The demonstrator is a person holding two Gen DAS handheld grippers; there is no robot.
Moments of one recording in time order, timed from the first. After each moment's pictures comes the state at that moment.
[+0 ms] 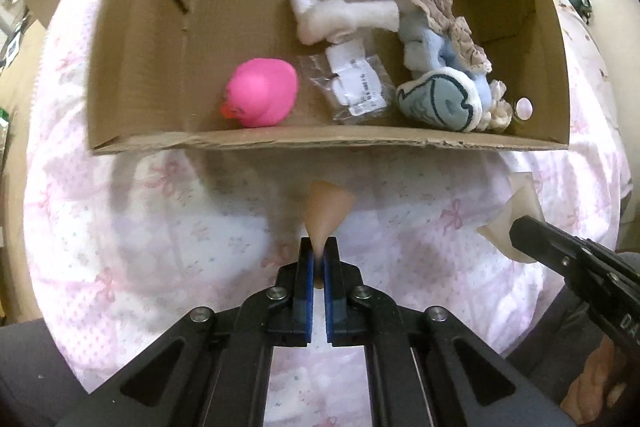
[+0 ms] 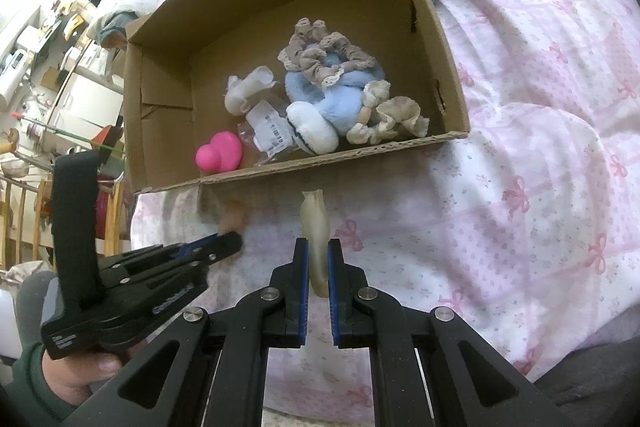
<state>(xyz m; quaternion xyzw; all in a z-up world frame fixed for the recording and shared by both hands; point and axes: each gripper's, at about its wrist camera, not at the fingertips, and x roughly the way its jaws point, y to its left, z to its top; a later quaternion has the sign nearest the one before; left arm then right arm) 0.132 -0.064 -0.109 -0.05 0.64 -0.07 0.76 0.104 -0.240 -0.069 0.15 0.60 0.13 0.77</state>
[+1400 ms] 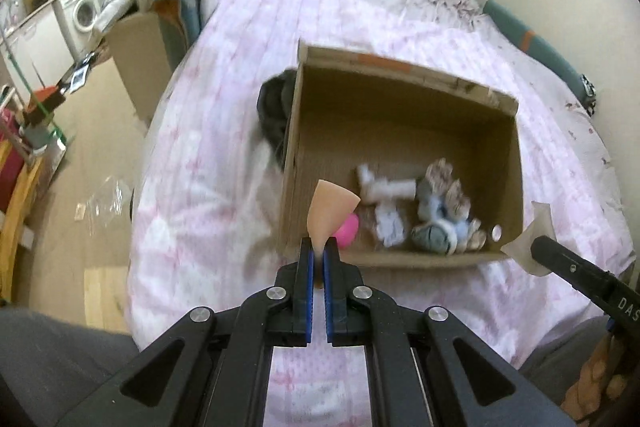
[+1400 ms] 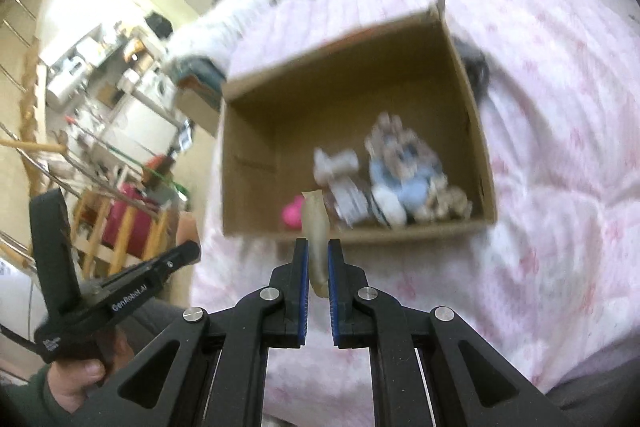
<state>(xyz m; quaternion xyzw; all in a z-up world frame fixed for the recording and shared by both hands) 0.086 0.007 0.034 -0.06 0.48 0.02 0.87 0.092 -0.246 0.013 0.19 0.47 0.21 0.84</state>
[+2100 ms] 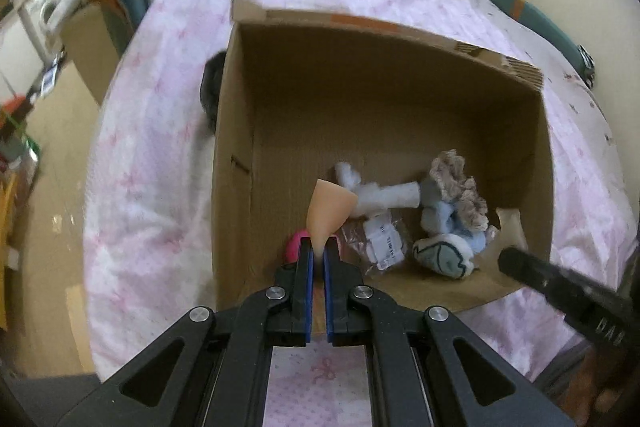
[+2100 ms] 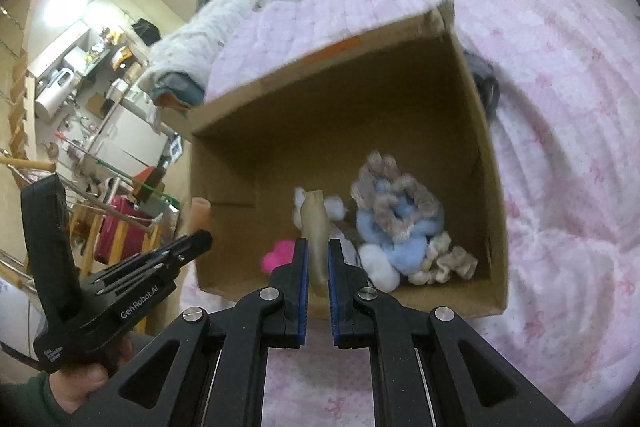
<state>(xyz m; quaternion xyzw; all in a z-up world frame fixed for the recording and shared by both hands) 0.164 -0.010 -0.037 -0.06 0.53 -0.02 0.85 0.152 -0.233 -0.027 0.19 0.51 0.18 0.82</state>
